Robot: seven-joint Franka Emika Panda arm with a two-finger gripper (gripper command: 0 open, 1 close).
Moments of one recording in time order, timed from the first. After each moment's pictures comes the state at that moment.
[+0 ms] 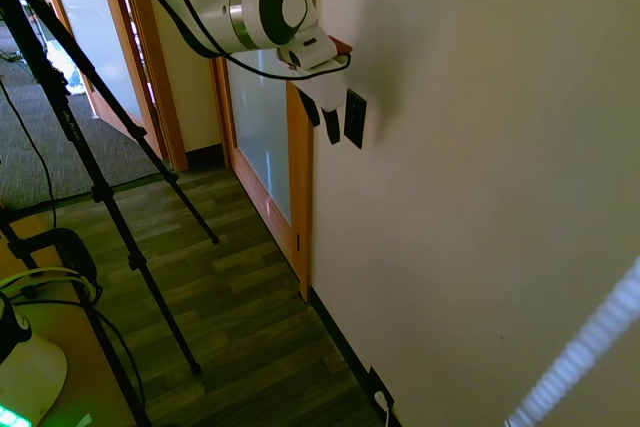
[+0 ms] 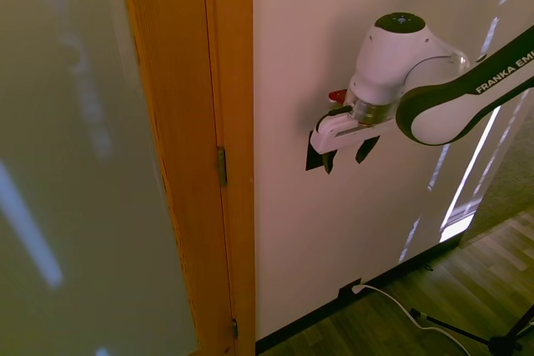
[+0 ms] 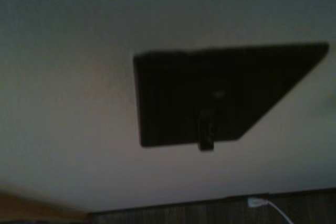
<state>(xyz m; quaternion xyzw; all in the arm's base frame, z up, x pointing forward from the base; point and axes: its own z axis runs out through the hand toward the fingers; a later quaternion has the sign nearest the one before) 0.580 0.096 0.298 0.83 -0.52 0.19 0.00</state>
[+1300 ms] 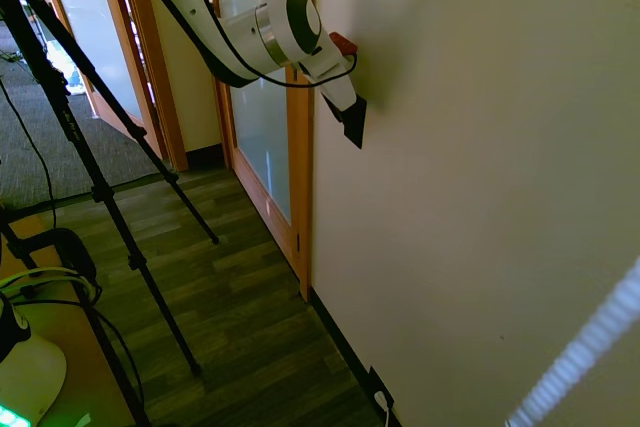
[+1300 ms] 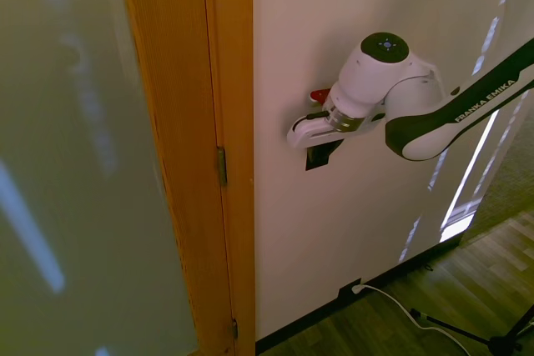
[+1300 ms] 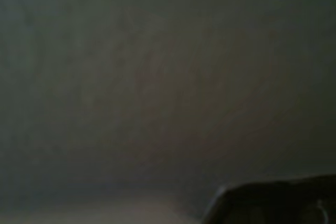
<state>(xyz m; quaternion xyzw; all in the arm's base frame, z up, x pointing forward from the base) 0.607 0.095 0.272 0.82 -0.52 0.25 -0.05</state>
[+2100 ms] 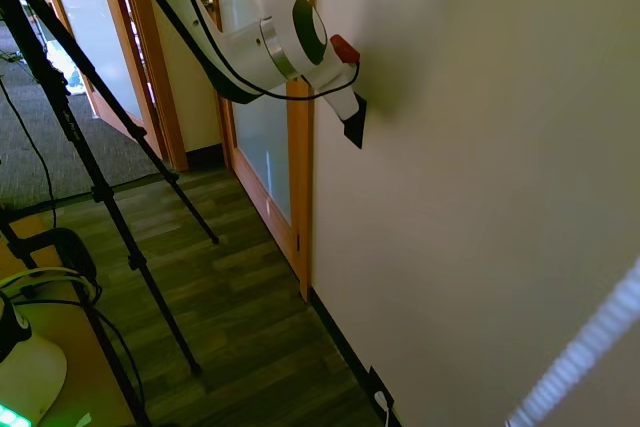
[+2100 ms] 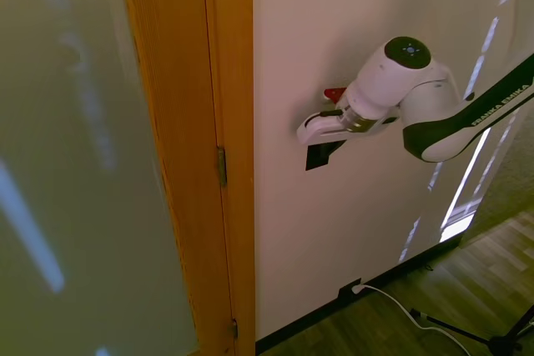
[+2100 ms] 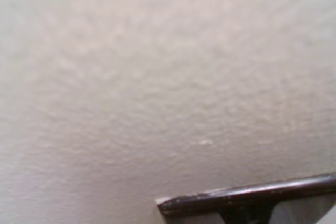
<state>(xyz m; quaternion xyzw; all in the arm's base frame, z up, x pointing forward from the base) 0.587 0.082 0.289 0.80 -0.52 0.29 -0.11</state>
